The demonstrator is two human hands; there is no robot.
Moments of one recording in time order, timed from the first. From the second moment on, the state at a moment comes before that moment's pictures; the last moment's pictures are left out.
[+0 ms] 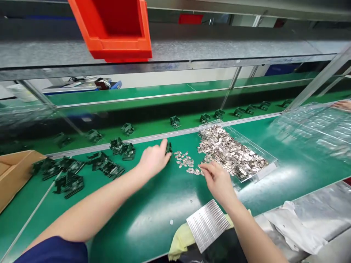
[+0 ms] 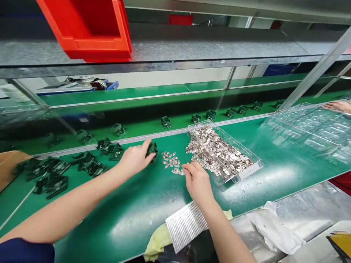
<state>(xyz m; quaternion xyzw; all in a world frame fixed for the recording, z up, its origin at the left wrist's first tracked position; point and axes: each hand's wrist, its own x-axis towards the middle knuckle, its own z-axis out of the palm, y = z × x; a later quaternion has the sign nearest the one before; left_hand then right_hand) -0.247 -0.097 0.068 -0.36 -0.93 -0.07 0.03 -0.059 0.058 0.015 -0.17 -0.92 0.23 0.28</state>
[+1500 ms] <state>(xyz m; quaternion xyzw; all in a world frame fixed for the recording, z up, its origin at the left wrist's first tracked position) -0.201 -0.174 -0.013 -0.46 -0.83 -0.30 -0.12 0.038 -0.047 0.007 -0.29 -0.66 0.61 0.33</state>
